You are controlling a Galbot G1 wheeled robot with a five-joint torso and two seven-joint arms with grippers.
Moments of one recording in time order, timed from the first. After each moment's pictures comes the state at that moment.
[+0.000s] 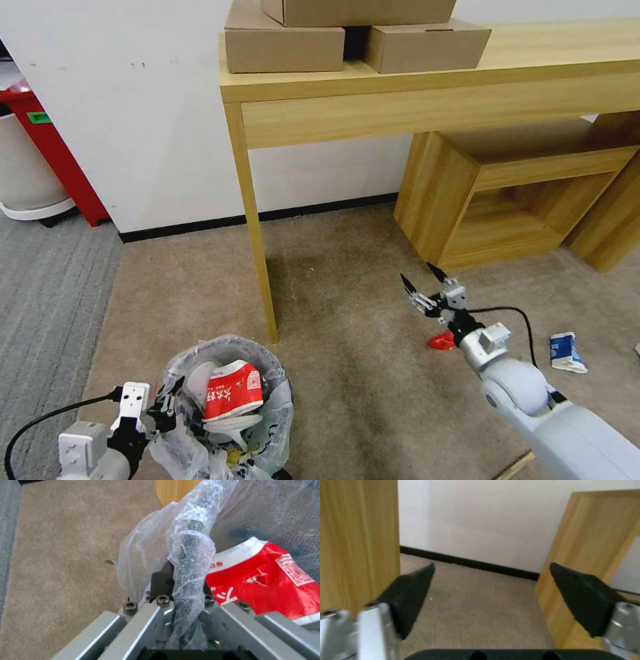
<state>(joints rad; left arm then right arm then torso) 2.08 -0.88 -0.76 -2.37 -0.68 0.27 -0.24 -1.22 0.82 0.23 1.72 0.46 0.27 0.05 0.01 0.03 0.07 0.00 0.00</state>
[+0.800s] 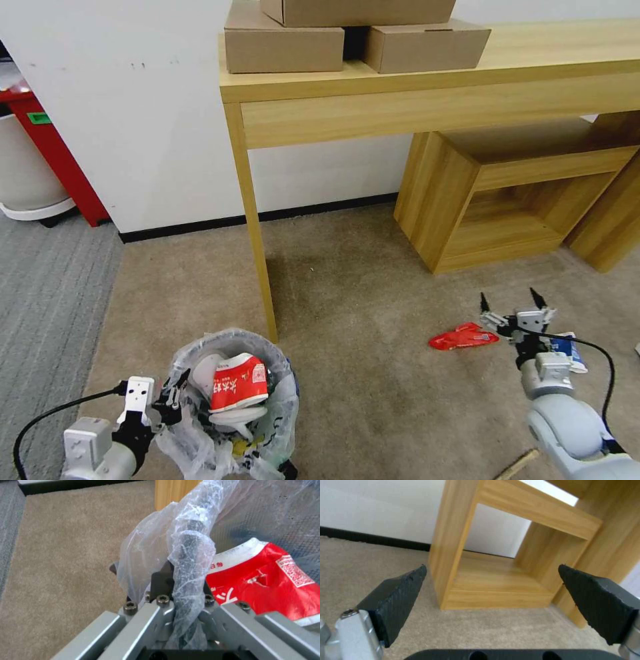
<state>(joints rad) 2.02 -0.95 -0.77 -2.37 -0.67 0.28 -0.20 -1.47 0.98 0.62 1.77 0.26 0.15 0.27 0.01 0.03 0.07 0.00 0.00</state>
